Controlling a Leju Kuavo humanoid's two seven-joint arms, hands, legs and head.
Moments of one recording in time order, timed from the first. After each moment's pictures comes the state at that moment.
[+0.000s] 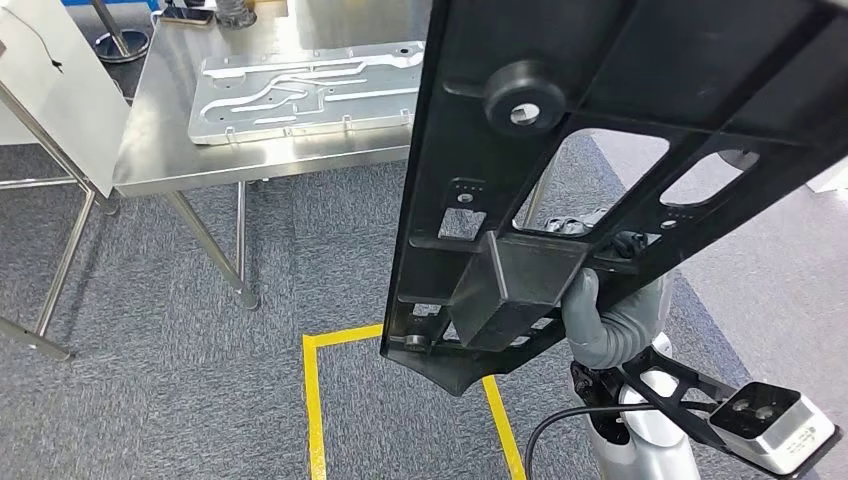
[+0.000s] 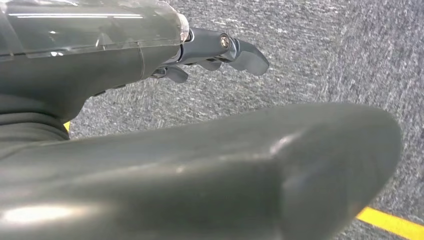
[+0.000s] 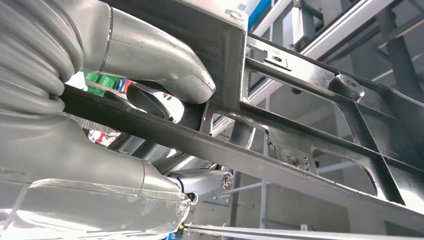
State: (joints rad) left arm -0.09 -0.05 1.35 -0.21 -0.80 -0.03 -0.26; right arm -0.22 -0.04 0.22 -1.96 -0.12 0.20 -0.62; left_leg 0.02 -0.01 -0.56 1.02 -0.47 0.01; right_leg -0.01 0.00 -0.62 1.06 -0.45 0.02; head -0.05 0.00
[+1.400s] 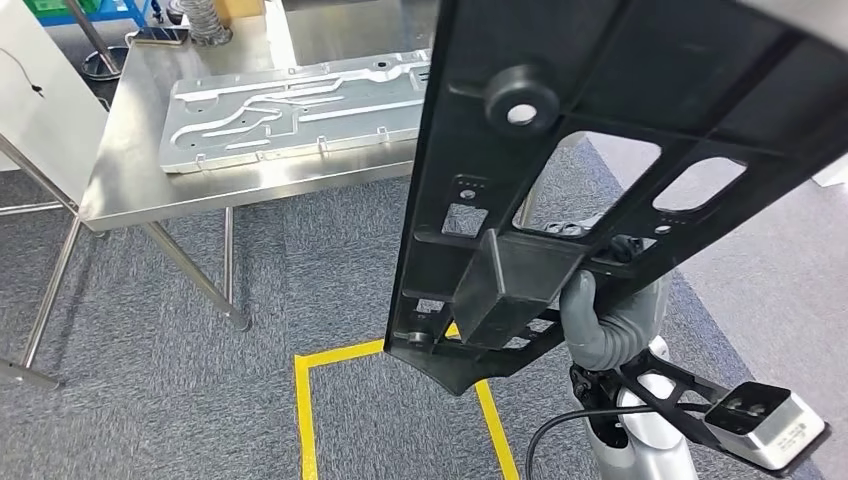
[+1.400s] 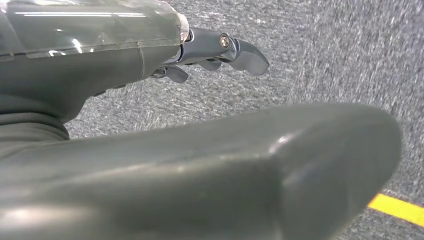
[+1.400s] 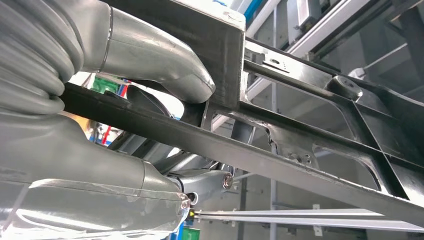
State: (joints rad) left arm -0.09 -0.05 1.35 -0.21 -0.81 -0.03 -0.26; right arm -0.20 -0.04 0.22 -1.95 -0.13 0.20 -0.63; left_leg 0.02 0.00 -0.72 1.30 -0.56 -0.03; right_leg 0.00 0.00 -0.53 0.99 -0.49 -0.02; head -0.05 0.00
